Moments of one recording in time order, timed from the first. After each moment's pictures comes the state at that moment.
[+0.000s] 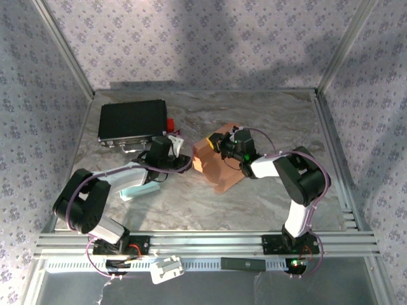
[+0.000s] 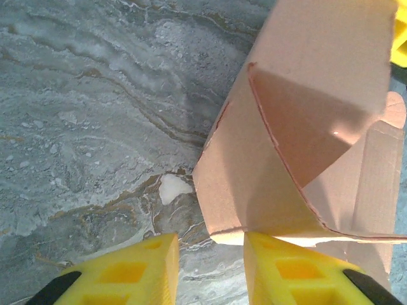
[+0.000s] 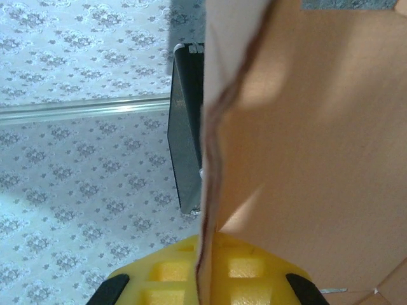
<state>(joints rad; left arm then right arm) -0.56 1.51 0.70 0.10 0.27 -0.32 0.52 1.82 0.77 0.81 -0.32 1.48</state>
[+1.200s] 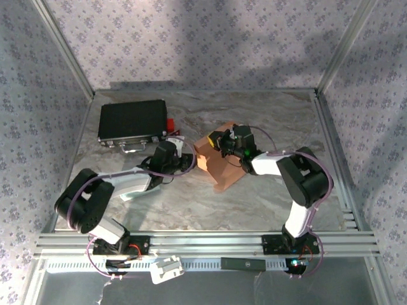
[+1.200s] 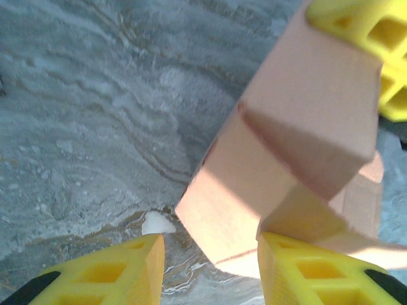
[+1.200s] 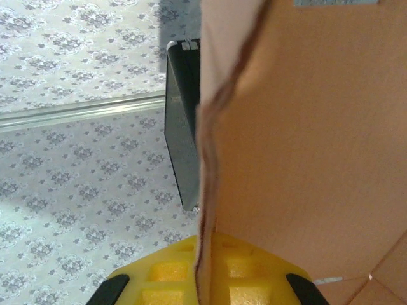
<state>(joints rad) -0.64 1.49 0.63 0.31 0.10 -0.49 0.52 1.77 0.82 0.65 -0.35 1.51</state>
